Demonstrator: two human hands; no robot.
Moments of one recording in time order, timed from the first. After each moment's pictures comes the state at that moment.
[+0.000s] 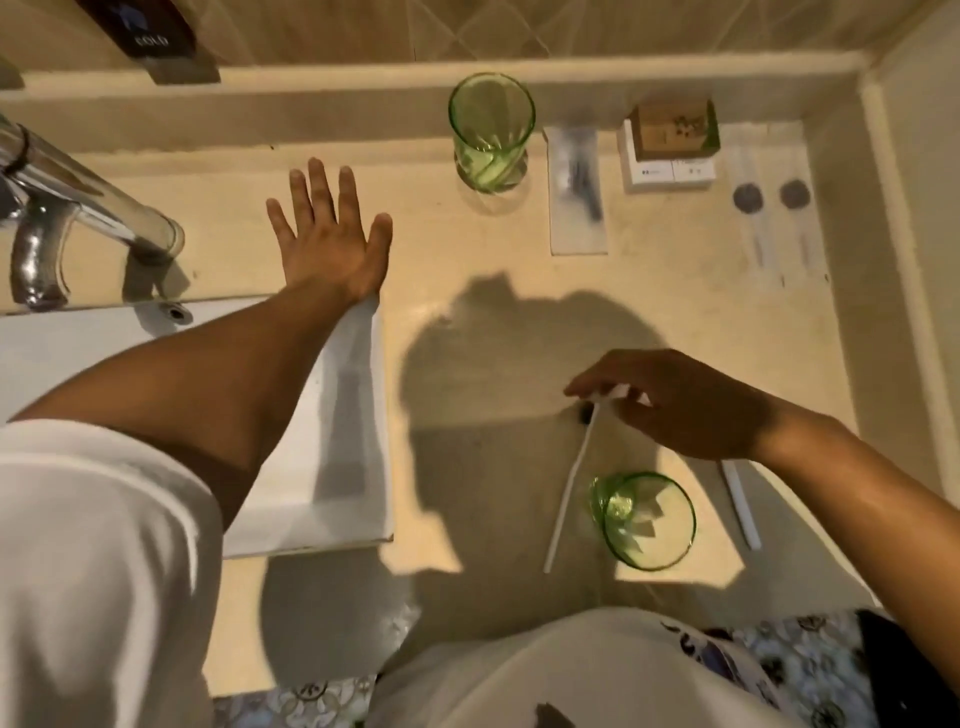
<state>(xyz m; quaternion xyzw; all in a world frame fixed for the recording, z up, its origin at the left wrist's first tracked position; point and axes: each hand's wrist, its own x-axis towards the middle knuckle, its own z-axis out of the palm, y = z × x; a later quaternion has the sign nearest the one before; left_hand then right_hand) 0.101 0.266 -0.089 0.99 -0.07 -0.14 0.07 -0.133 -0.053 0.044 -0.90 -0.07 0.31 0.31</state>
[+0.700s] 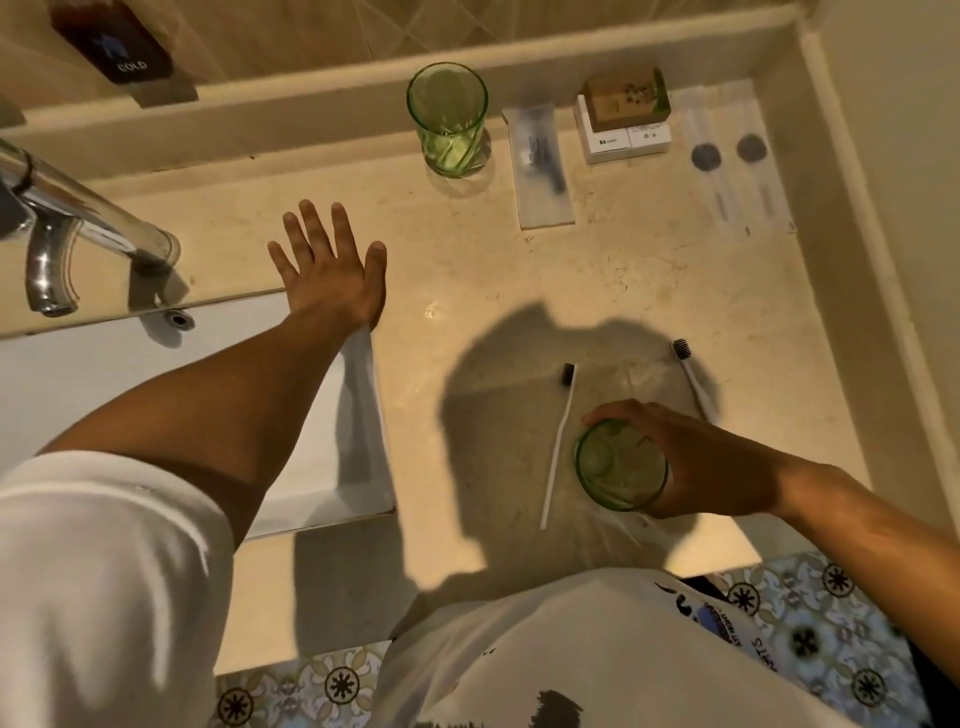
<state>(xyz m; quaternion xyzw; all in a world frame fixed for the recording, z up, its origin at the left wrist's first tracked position) 0.050 0.257 -0.073 0.98 -0.07 -0.18 0.06 -0.241 -0.062 0.027 -0.85 -0.05 0.34 0.40</state>
